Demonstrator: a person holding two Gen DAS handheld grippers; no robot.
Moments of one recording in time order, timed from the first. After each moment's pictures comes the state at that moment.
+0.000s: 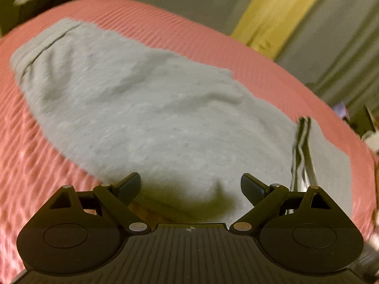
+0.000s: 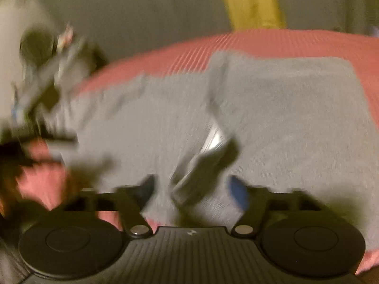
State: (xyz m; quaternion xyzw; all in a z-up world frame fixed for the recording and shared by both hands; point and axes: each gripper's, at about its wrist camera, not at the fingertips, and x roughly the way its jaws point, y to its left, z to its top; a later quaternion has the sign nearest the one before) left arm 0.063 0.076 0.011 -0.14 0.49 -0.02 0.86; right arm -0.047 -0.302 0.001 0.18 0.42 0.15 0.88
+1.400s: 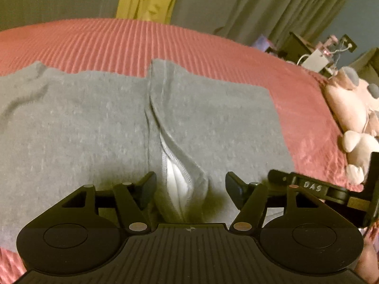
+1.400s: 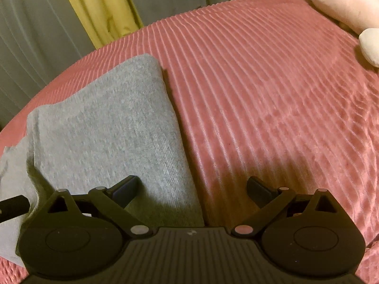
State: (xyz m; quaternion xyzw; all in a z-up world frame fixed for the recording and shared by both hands) left arm 0.092 -0.117 -0.011 -0.04 0.51 -0.23 0.83; right arm -0.037 -0.421 -0.032 0.22 0.47 -0.13 0.85
